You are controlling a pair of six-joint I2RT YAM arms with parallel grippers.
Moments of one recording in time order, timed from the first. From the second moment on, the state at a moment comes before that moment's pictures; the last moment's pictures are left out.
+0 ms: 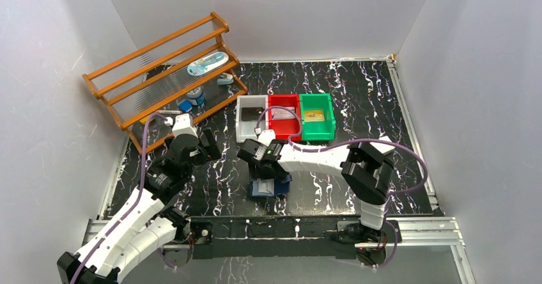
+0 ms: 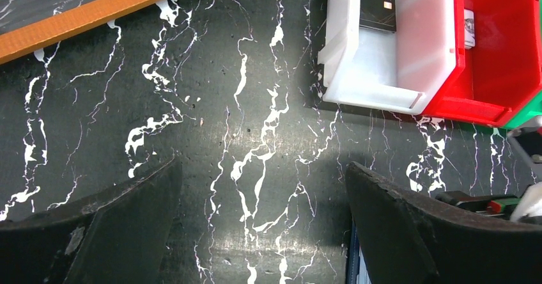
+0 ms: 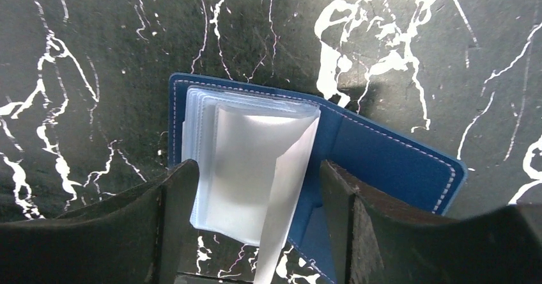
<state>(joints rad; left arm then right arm) -0.55 0.69 0.63 -0.53 -0.44 -0.53 1.17 1.82 1.29 -0.72 0.33 0.95</state>
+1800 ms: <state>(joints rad) -0.69 1.13 0.41 -0.11 0.27 -0.74 0.90 1.45 0.36 0.45 -0.18 1.23</state>
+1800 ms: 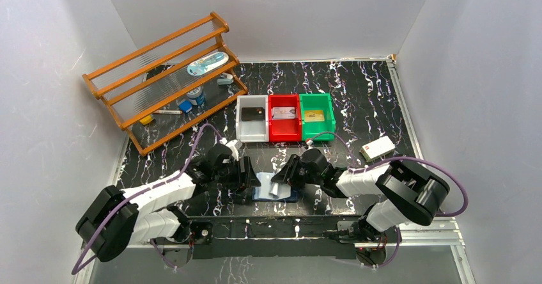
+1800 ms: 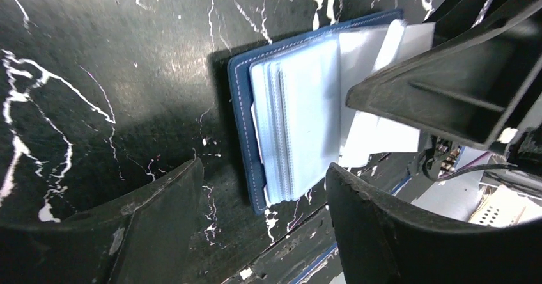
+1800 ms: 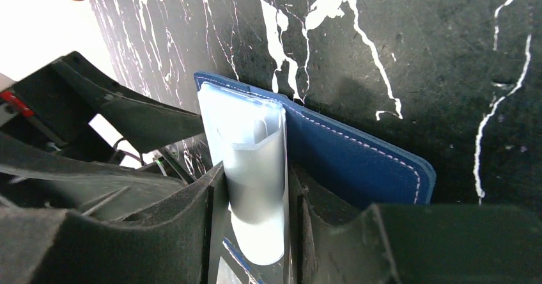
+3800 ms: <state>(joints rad) -0.78 1.03 0.54 -0.24 0.11 -0.76 0.85 1.13 0.51 -0.05 -0.08 1.07</state>
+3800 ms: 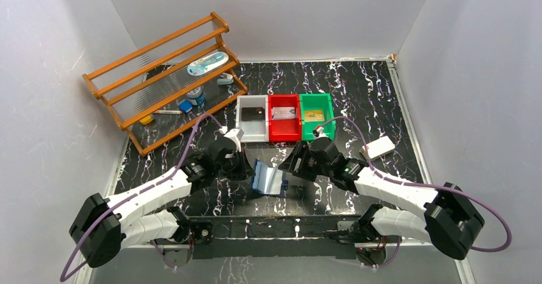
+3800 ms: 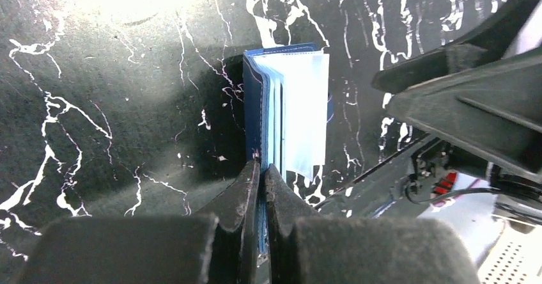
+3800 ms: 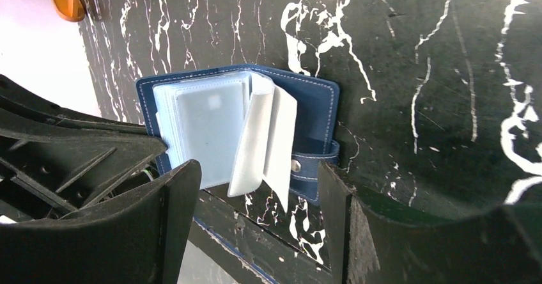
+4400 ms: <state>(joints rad) -1.01 1.22 0.79 -0.56 -0.24 -0.74 0.85 1.21 0.50 -0.01 -0.15 1.11</state>
